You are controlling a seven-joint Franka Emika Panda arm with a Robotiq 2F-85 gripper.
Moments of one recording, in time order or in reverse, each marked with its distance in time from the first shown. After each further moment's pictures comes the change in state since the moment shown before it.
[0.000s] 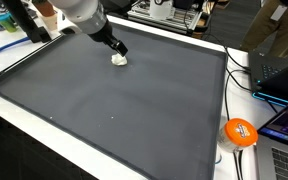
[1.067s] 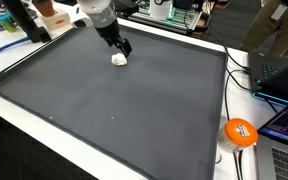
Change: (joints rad) arm -0.003 -0.165 0.005 -0.330 0.007 0.337 0.001
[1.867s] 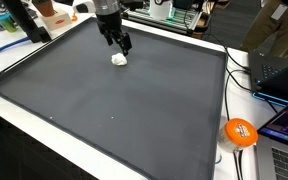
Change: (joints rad) arm 0.000 -0.125 0.003 -0.187 -0.001 0.255 0.045
